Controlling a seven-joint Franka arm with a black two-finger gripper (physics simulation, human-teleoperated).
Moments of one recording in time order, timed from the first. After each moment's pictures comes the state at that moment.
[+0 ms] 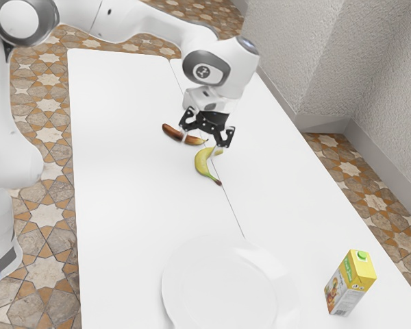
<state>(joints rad) -1.66 -0.39 1.63 -1.87 0.48 1.74 1.89</state>
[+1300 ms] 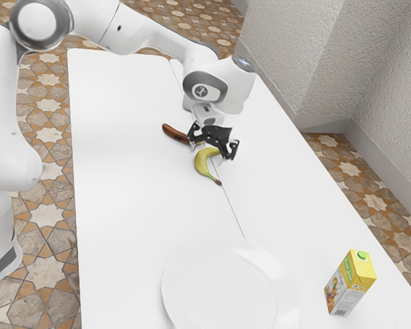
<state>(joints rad) -1.82 -0.50 1.80 -1.89 0.62 1.90 1.96</state>
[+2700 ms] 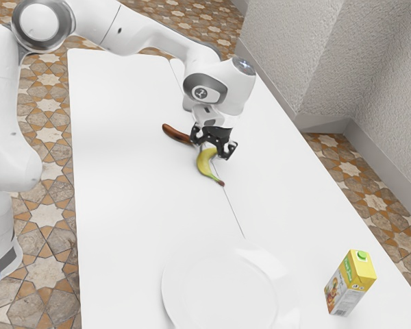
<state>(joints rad) -1.84 -0.51 1.82 -1.88 0.69 1.90 1.94</state>
